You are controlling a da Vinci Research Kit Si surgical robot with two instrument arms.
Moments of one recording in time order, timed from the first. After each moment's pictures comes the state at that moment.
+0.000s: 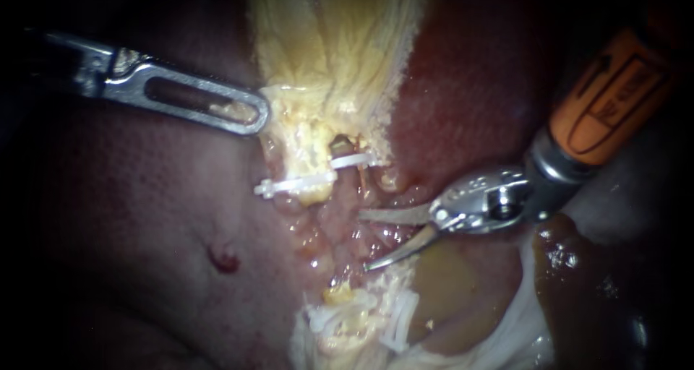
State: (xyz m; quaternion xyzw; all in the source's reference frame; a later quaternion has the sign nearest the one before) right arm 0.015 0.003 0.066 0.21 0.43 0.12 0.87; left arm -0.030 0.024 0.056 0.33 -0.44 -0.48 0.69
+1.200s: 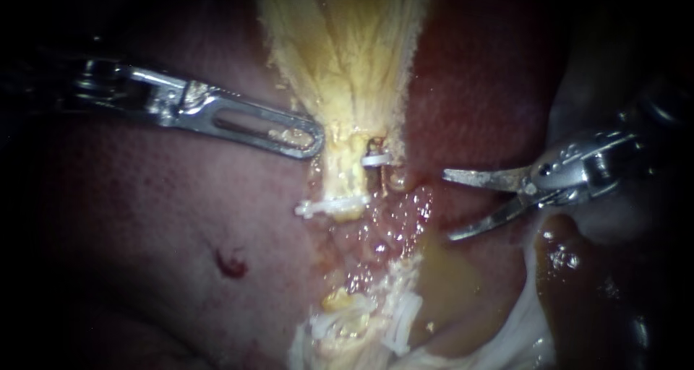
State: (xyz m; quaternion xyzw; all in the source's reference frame) right arm 0.010 0.006 0.061 0.15 0.41 0.12 0.89; left arm -0.036 0.021 0.063 0.30 -0.45 -0.45 0.71
